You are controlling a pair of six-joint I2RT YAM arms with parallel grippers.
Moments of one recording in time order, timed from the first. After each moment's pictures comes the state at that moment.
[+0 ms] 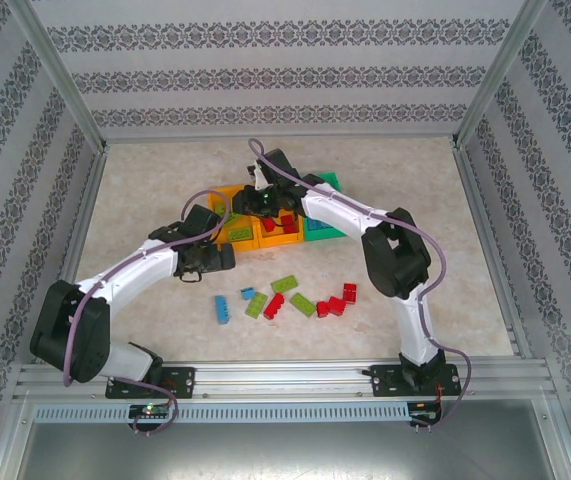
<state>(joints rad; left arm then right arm) -0.40 1.40 0.88 -0.68 -0.08 -0.58 0.65 2.15 1.75 -0.40 -0.45 0.70</state>
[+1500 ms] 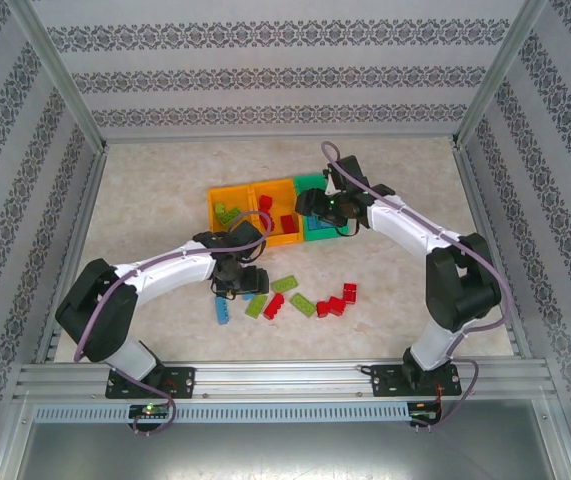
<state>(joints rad) -0.68 1.57 0.97 -0.75 0.12 -0.75 0.41 1.70 1.24 -0.44 -0.28 0.65</state>
